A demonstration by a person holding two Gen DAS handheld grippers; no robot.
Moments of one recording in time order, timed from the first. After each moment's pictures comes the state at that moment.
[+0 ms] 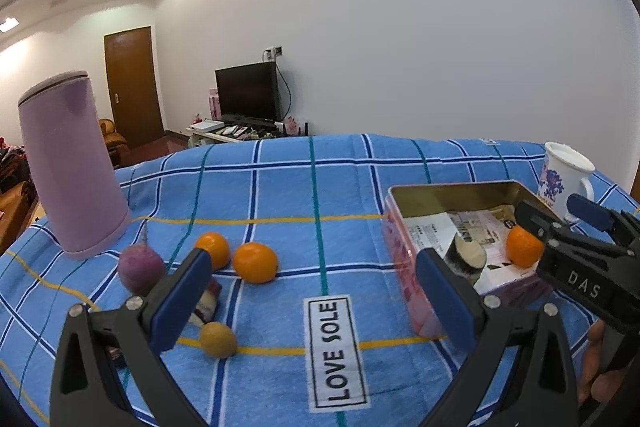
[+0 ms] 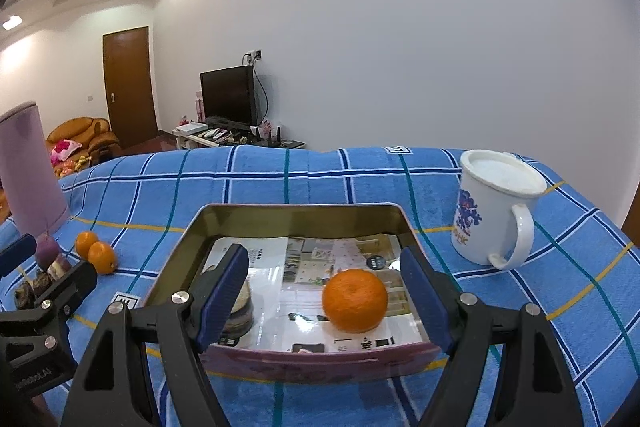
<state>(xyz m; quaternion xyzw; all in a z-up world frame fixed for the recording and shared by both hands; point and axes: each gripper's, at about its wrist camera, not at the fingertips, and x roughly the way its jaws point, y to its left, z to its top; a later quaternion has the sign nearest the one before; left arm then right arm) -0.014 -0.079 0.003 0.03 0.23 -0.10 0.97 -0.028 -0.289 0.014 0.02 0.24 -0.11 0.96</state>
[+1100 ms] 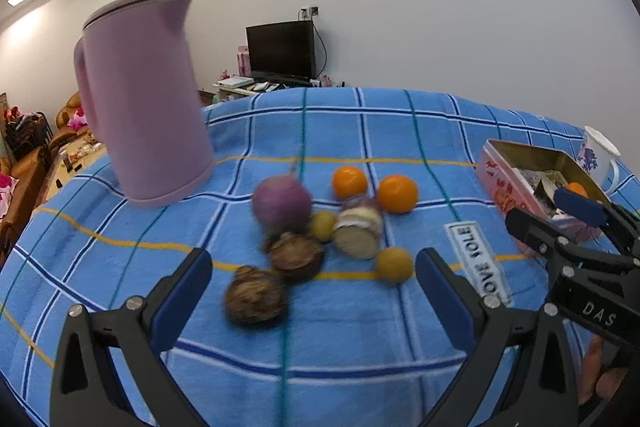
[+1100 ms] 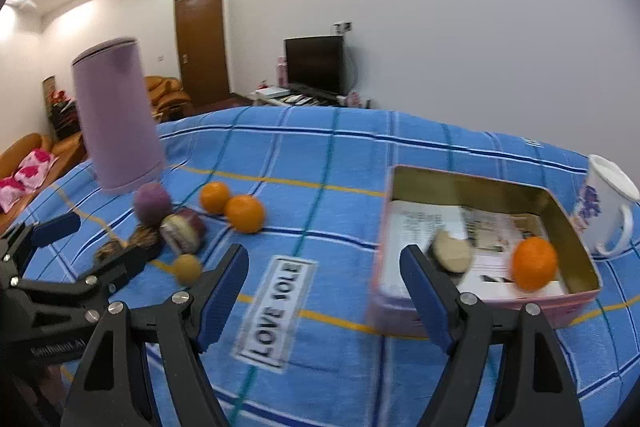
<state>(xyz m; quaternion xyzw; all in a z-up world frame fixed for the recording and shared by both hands) -0.019 0.053 -0.011 0.02 0.31 -0.06 0.95 -0.024 -0.161 0.002 -0.01 0.29 0.04 0.96</state>
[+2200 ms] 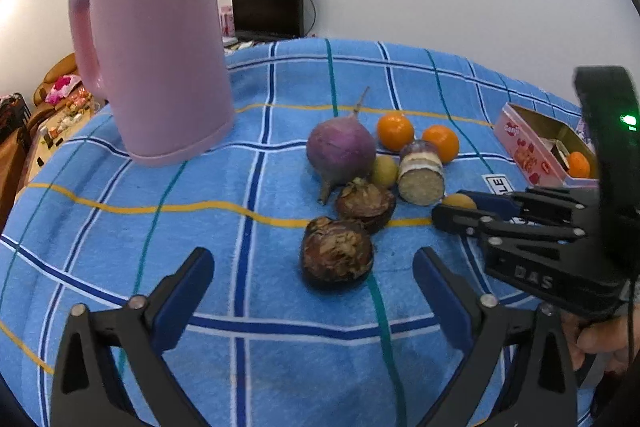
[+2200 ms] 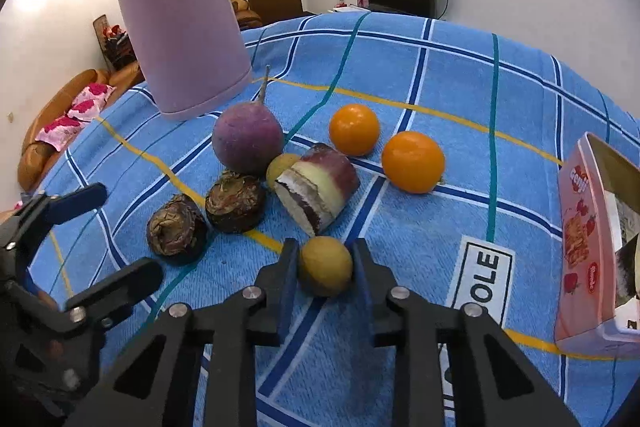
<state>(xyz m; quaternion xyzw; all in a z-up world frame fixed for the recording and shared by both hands) 0.001 0.103 -0.034 0.02 0.39 -0.10 0.92 0.037 -0.068 -0.037 -0.01 0.43 0.17 0.89</state>
